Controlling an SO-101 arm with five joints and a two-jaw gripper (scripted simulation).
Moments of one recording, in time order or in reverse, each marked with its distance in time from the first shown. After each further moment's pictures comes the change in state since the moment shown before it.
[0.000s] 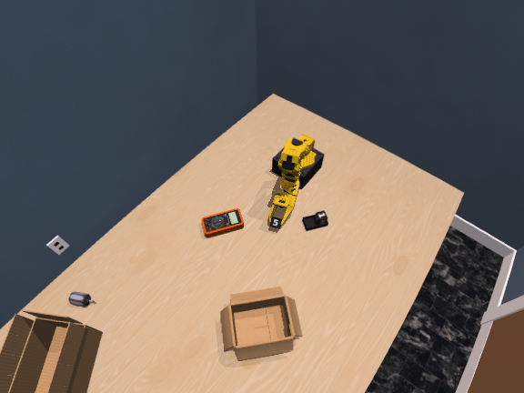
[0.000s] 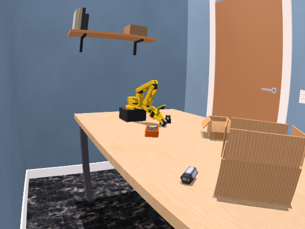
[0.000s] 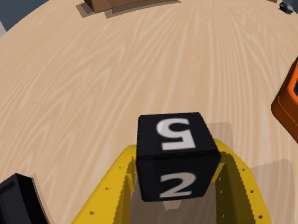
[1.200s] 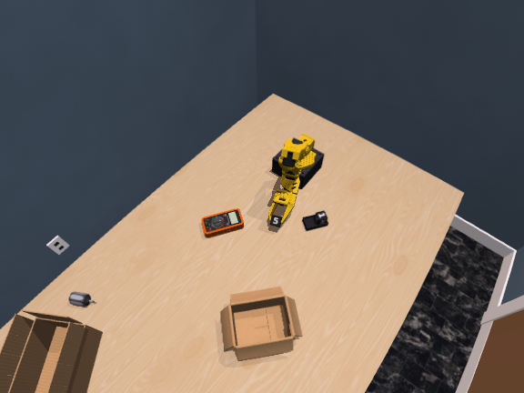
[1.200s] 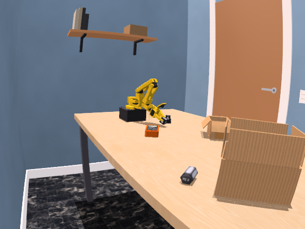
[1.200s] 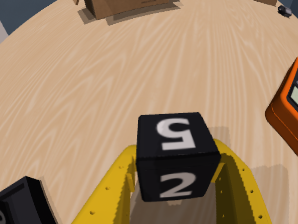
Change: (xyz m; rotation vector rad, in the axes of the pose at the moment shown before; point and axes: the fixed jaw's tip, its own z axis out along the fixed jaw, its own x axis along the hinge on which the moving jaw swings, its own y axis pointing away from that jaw) arm -0.009 0.000 -0.005 0.000 -0.012 0.000
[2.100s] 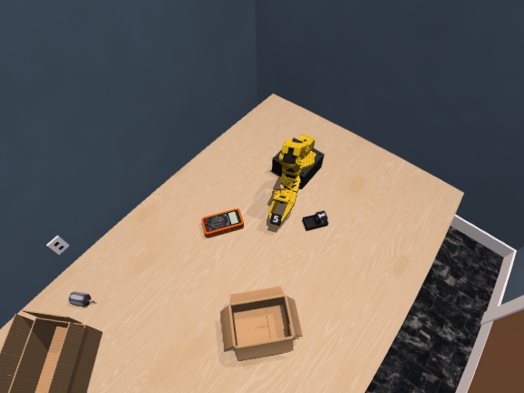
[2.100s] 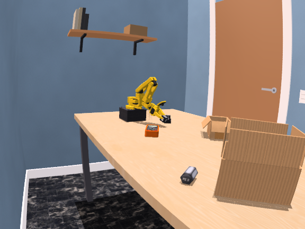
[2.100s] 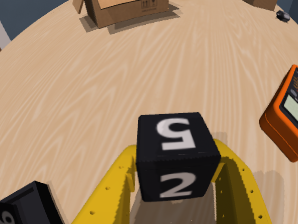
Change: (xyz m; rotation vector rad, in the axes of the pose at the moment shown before) arm -0.011 0.000 -0.004 0.000 -0.023 0.000
